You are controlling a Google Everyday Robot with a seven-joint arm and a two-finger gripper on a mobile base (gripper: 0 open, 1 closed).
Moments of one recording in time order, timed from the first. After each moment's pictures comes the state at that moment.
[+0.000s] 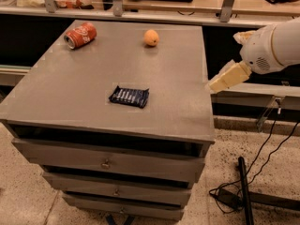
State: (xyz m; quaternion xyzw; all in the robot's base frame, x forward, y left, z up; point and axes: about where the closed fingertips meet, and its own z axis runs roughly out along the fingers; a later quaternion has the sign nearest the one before) arm 0.570 -0.199 0.927 -0.48 0.77 0.04 0.41
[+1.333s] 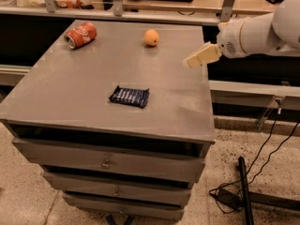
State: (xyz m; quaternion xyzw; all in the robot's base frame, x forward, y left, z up) arm 0.675 -0.172 0.920 -0.39 0.77 0.08 0.49
